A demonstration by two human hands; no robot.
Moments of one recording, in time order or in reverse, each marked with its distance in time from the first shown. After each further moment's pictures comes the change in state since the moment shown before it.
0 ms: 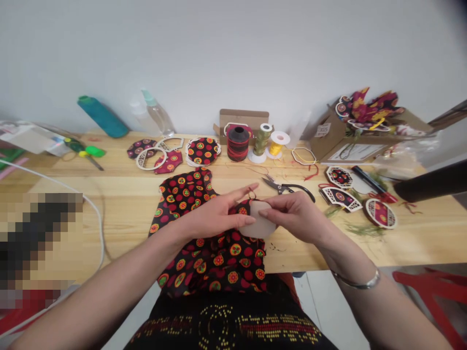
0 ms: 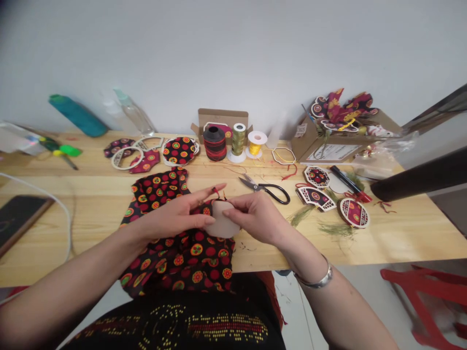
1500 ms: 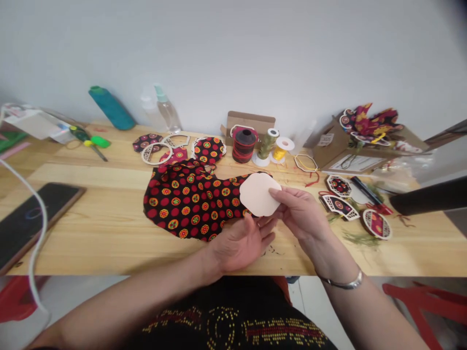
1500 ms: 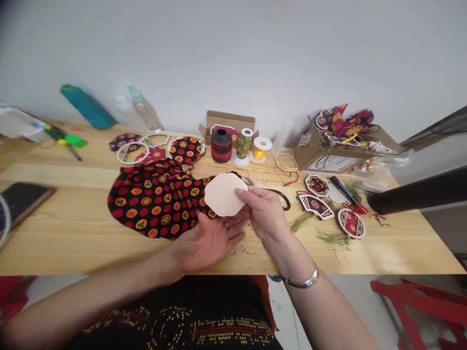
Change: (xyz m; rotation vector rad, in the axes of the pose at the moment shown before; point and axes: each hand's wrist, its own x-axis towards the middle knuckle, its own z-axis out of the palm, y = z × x) left_hand 0.004 -0.025 0.077 -1.269 -0.013 -0.045; right_hand 0.015 -0.014 0.014 0.739 0.355 0.276
